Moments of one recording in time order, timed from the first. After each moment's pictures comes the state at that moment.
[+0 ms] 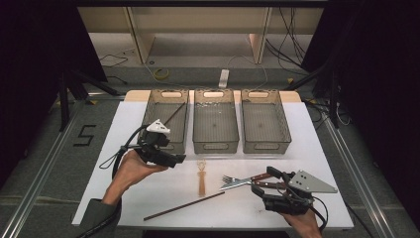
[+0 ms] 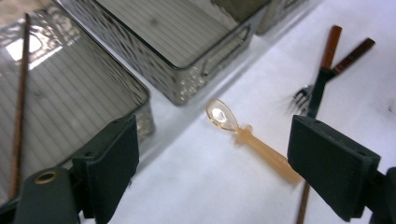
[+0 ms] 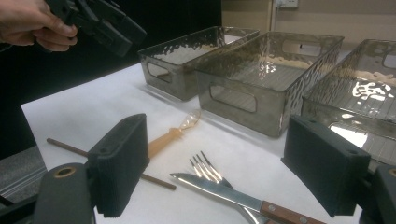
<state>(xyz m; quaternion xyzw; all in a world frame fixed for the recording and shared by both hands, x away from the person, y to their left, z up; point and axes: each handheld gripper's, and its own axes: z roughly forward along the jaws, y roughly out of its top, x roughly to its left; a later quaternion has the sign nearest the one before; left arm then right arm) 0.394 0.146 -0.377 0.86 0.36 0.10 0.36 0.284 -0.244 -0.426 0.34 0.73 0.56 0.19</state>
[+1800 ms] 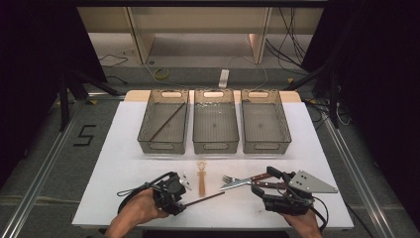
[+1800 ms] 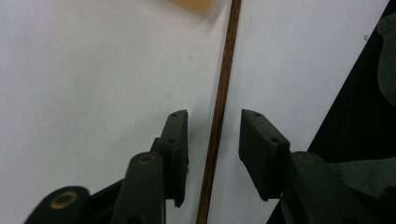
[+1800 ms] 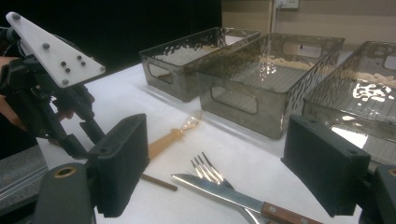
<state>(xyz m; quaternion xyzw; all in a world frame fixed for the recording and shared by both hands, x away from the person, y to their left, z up) 0.325 0.103 -0.454 0.96 0.25 0.02 0.16 0.283 -0.244 -0.424 0.33 0.73 0.56 0.19</state>
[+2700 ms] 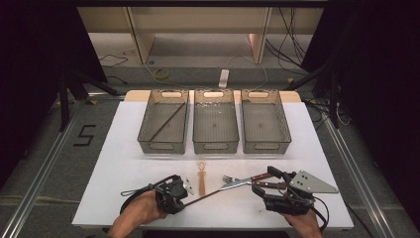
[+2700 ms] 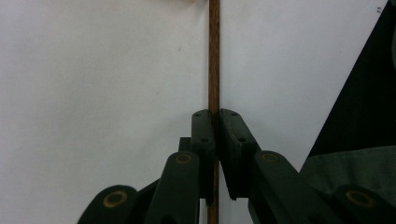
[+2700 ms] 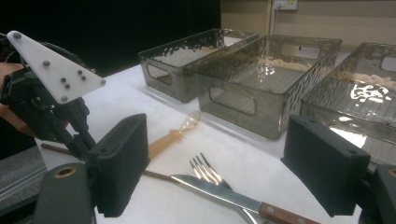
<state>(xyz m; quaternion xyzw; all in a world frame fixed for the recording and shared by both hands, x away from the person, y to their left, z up) 0.322 0.097 -0.462 0.97 0.21 0.02 0.14 0.283 -0.245 -0.423 0.34 0.73 0.56 0.19</state>
